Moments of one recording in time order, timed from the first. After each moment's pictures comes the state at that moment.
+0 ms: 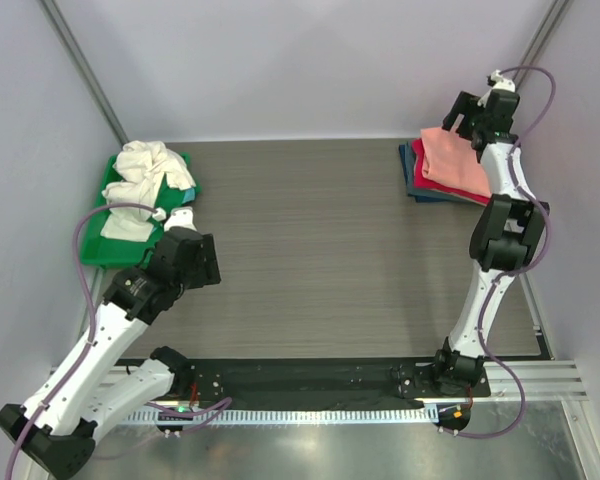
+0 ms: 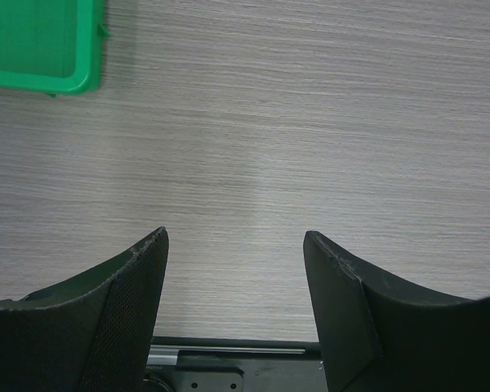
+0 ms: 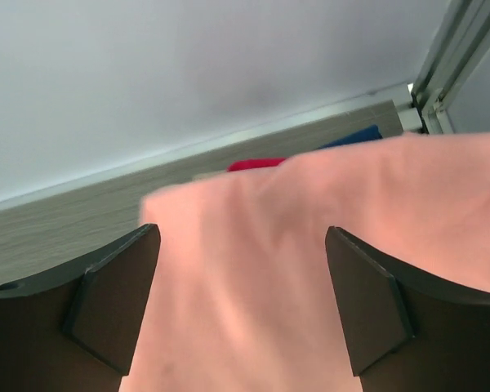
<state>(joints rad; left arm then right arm) -0.52 0.82 0.93 -0.92 -0.37 -0.50 -0.23 2.24 1.99 -0.16 -0.14 0.19</state>
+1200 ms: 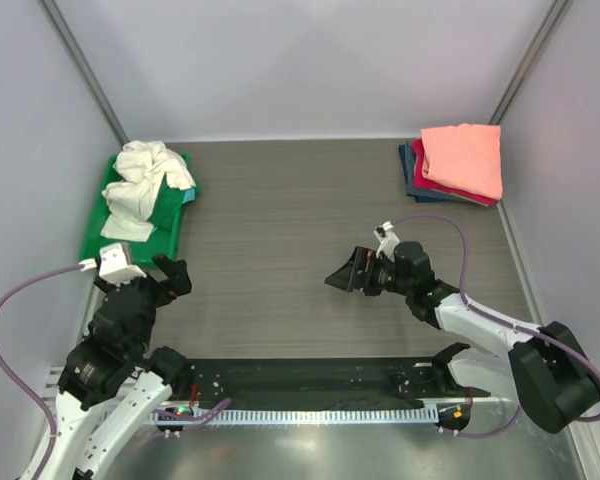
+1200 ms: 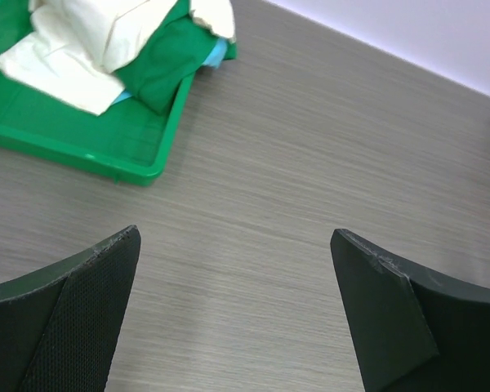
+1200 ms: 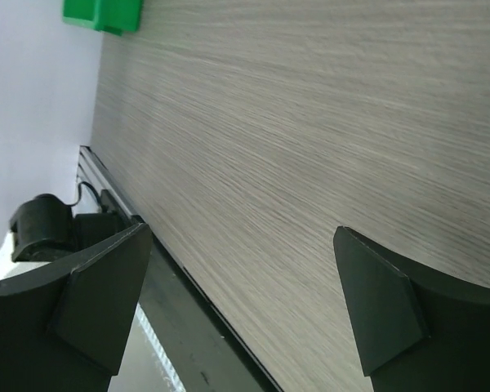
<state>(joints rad) -0.52 0.25 0.75 -0.76 -0.59 -0.47 0.50 1.07 0.38 0.26 -0.44 0.76</state>
